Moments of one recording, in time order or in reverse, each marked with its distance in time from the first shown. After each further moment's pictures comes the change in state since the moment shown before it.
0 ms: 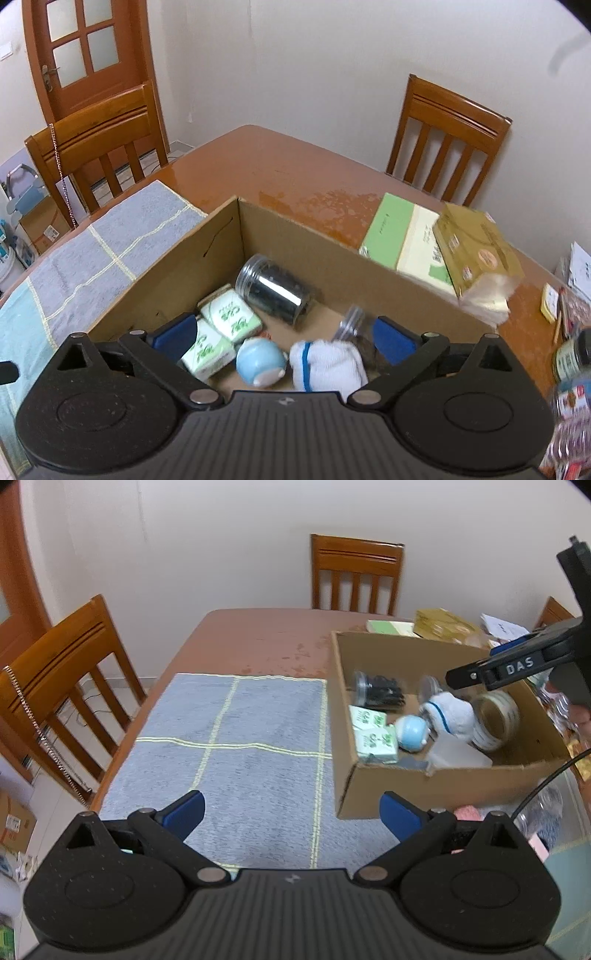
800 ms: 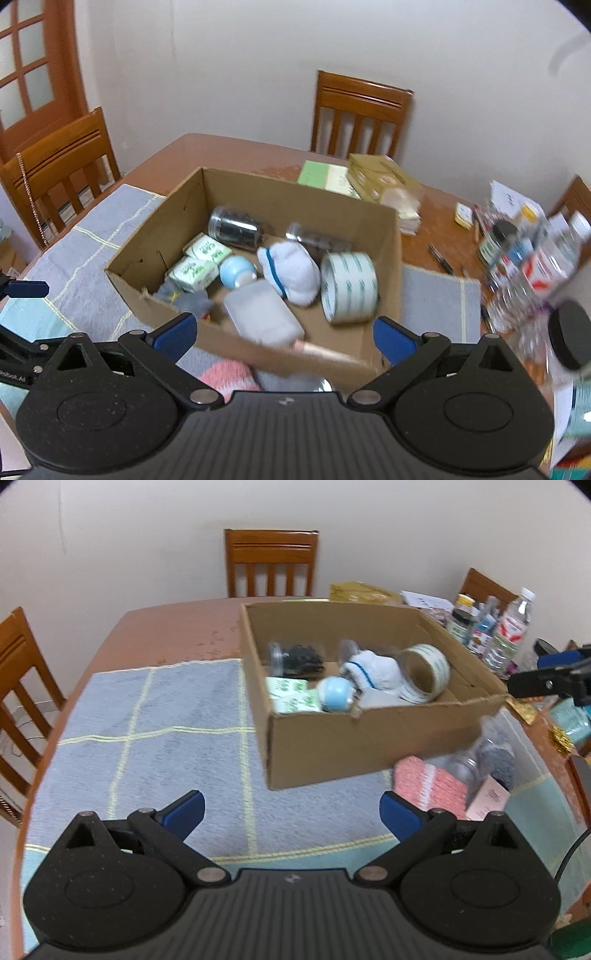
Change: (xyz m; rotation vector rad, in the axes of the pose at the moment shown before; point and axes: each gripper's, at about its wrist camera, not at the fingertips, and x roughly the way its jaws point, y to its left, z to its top) left arm 0.015 -0.018 -0.035 0.135 -0.008 -0.241; right arm -0.113 0.028 -0.106 0.217 -0.047 -0.196
